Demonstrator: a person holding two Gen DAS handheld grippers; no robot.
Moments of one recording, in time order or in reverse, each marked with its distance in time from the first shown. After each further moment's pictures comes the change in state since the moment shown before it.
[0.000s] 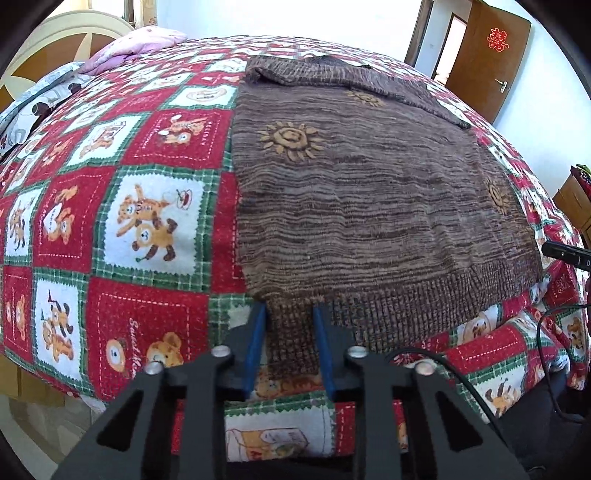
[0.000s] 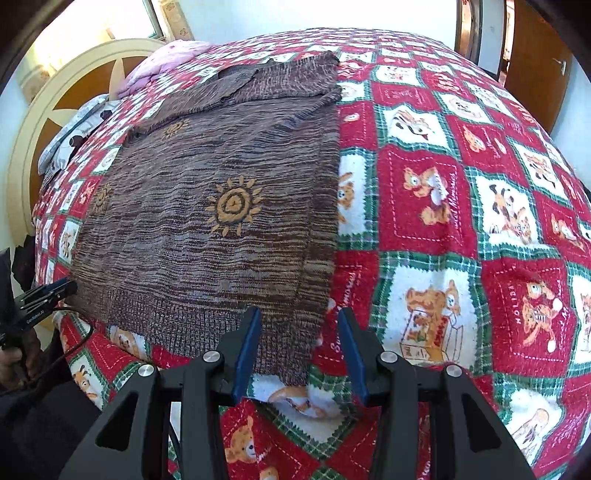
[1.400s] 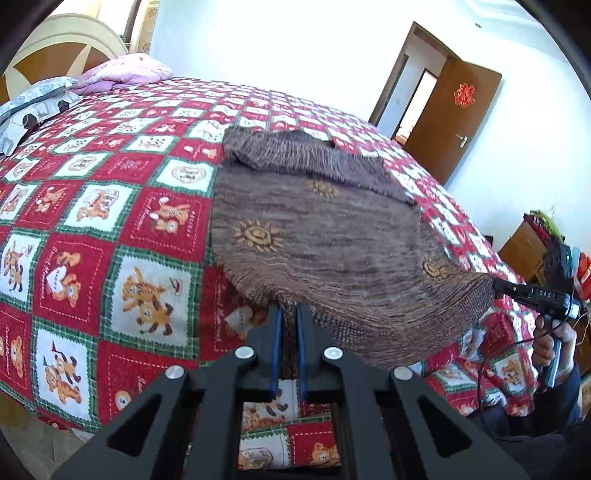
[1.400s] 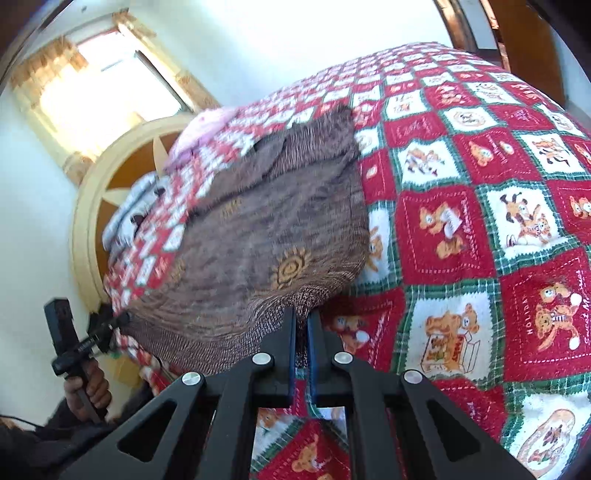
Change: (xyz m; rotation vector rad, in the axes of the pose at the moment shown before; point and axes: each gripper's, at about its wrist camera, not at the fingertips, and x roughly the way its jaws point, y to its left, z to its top) left arm -0.061 0.016 0.032 -0.054 -0.215 -0.216; right arm -0.043 -0.031 0.003 0.189 -0.212 0.336
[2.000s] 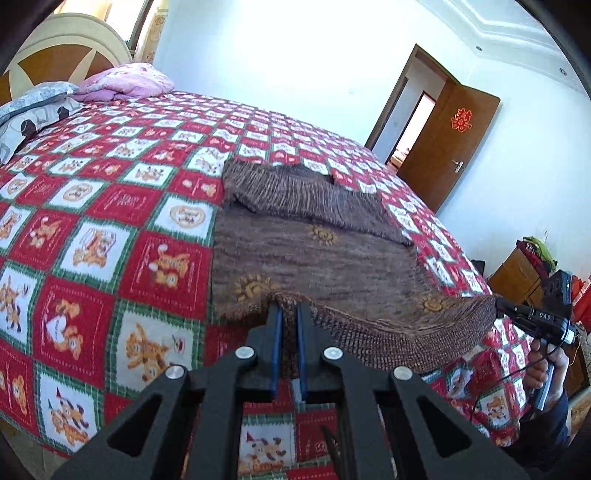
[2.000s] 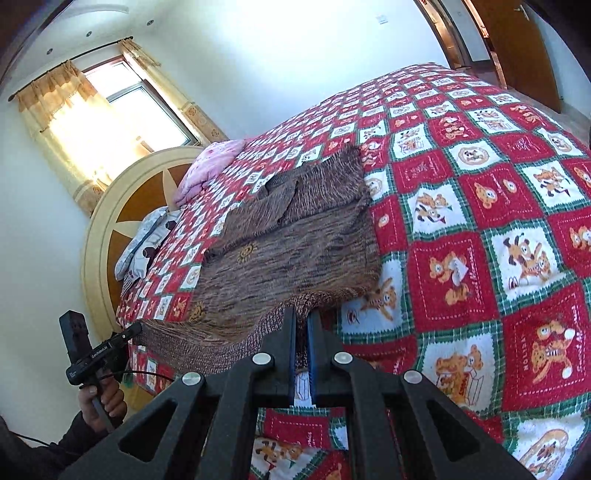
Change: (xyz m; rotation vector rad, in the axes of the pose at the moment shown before) left arm 0.000 0.010 0.043 -0.029 -0.079 -0.047; right arm -0.018 0.010 0.029 0.024 -0.106 0.035
